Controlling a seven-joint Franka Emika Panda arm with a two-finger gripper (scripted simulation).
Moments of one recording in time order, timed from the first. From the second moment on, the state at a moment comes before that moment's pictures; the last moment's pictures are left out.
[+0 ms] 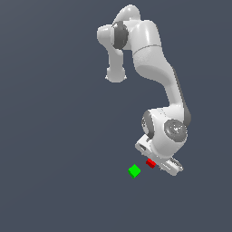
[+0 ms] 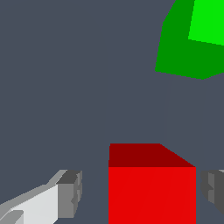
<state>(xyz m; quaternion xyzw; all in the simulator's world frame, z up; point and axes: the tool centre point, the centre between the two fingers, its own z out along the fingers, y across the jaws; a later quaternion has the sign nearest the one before) 0.117 0.175 0.024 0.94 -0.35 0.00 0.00</state>
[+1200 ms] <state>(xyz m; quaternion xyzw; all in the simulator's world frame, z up) 0.117 0.175 0.031 0.94 -0.35 0.00 0.00</state>
